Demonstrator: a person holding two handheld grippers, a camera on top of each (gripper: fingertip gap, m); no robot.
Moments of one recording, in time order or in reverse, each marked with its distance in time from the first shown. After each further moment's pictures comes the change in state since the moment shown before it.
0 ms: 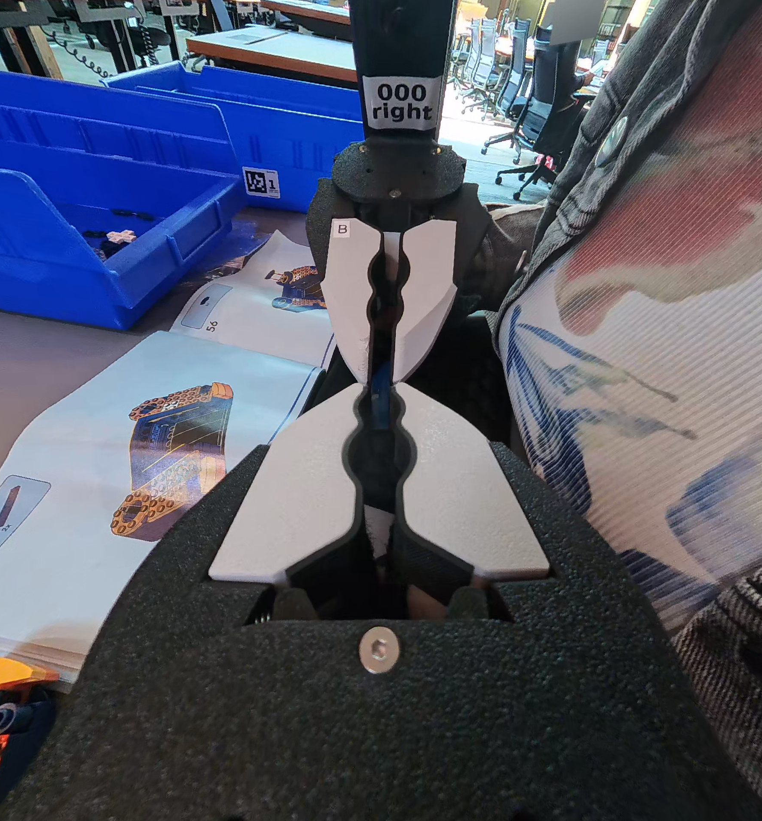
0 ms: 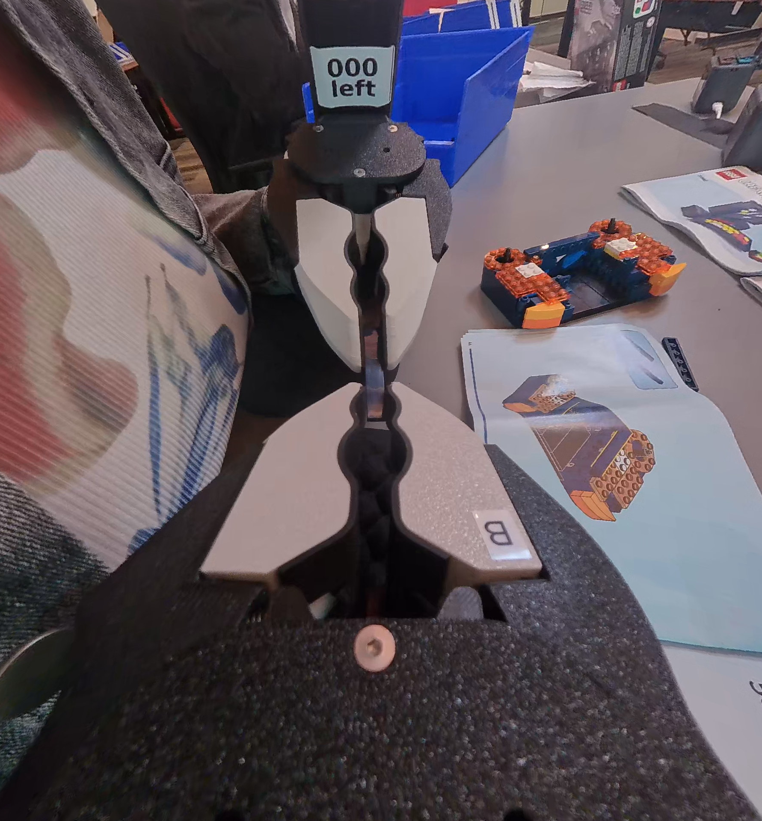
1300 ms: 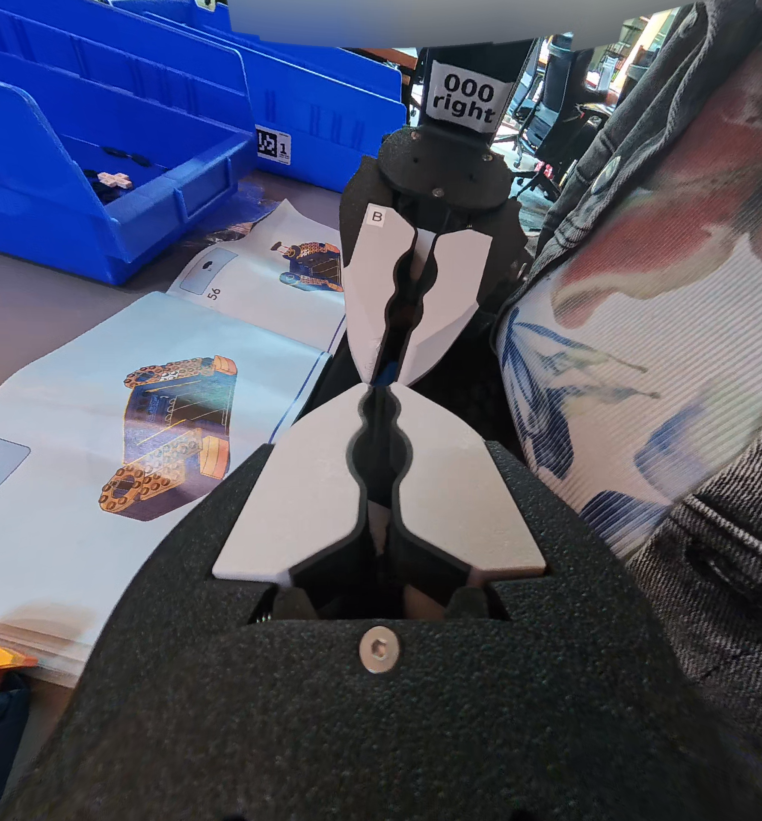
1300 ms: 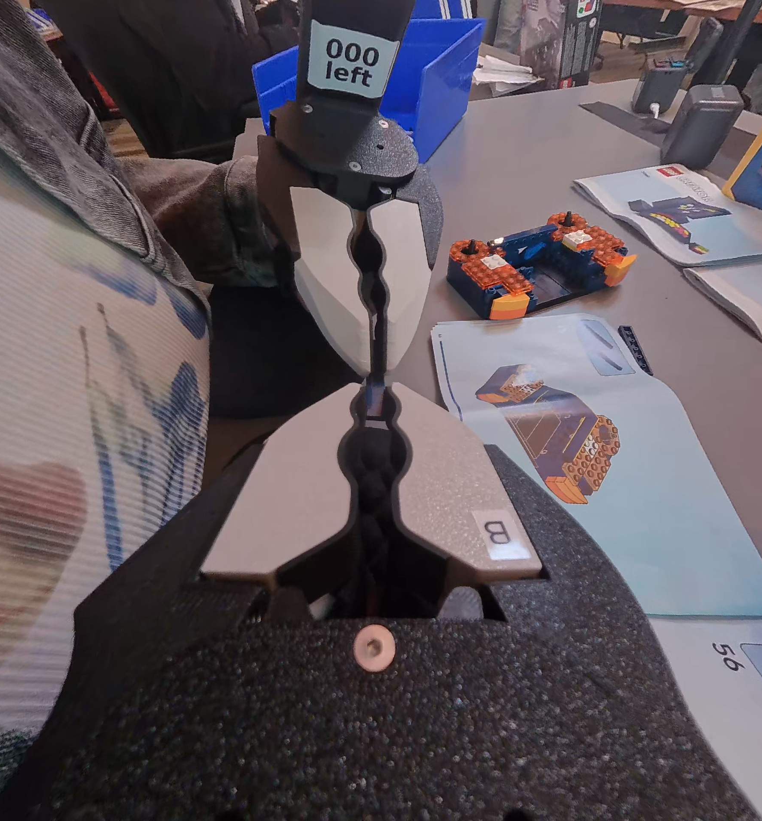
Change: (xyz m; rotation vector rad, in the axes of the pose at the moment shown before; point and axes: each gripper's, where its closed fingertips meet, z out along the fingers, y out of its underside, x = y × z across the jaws) left arm -0.011 0.005 0.003 -0.037 0.007 -0.136; right arm 0.011 0.004 0.003 -0.017 0.105 -0.018
